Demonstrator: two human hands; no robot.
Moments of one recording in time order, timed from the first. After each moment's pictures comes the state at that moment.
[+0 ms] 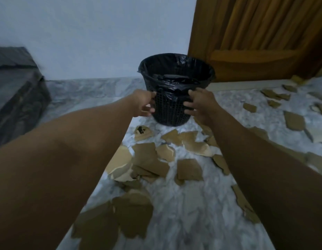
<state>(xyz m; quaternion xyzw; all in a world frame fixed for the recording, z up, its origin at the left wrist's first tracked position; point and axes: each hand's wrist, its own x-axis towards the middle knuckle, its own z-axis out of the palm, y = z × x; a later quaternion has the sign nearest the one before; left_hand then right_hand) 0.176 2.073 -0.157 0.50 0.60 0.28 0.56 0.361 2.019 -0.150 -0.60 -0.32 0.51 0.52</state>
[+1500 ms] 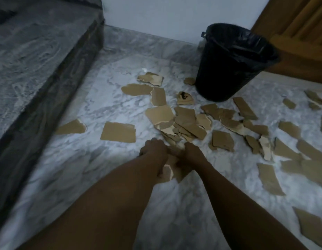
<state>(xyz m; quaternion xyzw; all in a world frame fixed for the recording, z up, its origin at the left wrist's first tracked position) 0.063 1.841 -0.330 0.64 0.69 -0.12 0.31 0.213 1.843 -0.333 -0.66 -0.70 0.27 -0.04</state>
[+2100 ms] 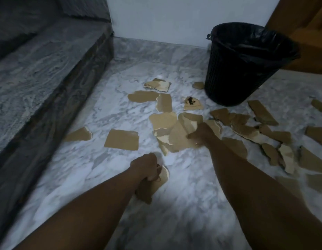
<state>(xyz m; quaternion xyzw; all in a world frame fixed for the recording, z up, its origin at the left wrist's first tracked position) 0.035 1.834 -0.340 0.63 0.70 -0.15 0.32 0.230 1.953 -0.316 -0.72 -0.61 0.32 0.05</state>
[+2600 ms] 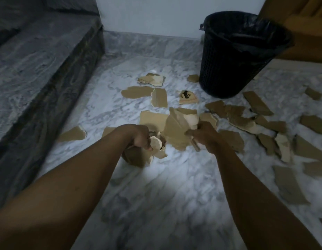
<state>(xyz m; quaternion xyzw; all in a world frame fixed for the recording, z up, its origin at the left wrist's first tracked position) 0.009 1.898 -0.272 0.67 0.62 -0.19 0.35 0.247 1.917 -0.313 -0.66 -0.51 0.49 0.25</state>
